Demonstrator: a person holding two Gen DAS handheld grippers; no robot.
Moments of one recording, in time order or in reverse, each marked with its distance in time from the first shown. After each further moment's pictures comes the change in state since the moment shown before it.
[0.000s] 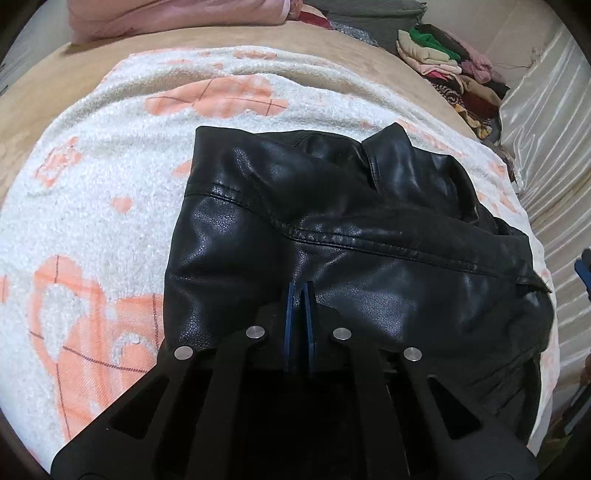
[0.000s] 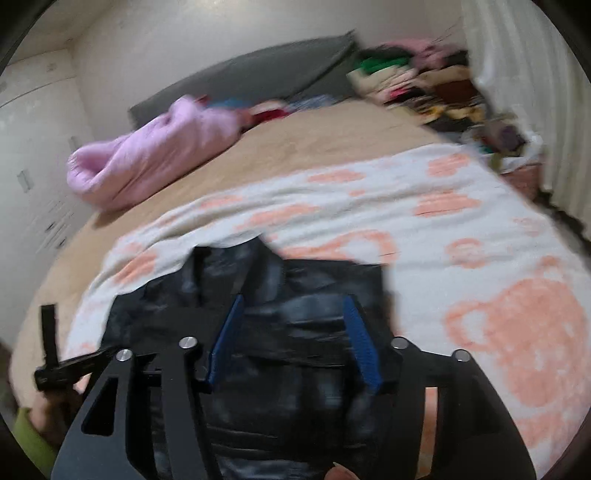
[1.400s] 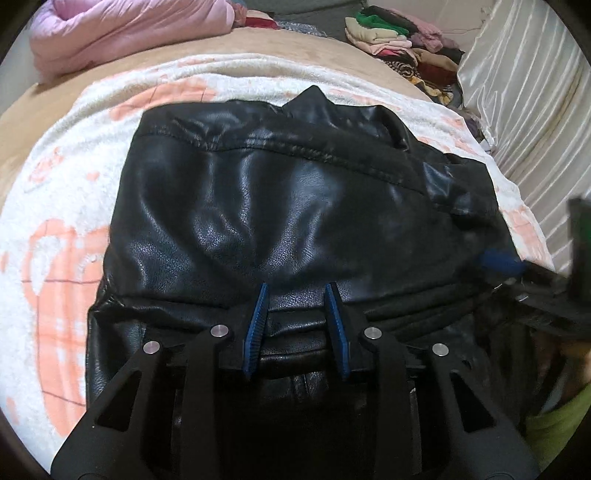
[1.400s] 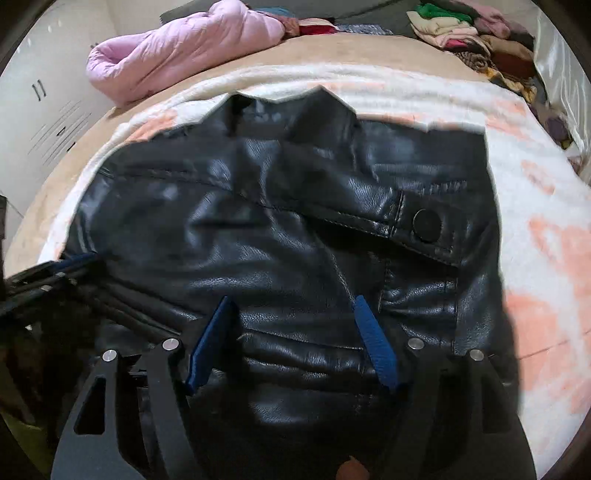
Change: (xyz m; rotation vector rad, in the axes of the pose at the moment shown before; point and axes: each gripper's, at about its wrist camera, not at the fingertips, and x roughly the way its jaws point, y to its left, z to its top) left arm -0.024 -0.043 -0.062 0.176 -0.012 -0.045; right arm 0.064 0.039 -0.102 -0.158 0.279 0.004
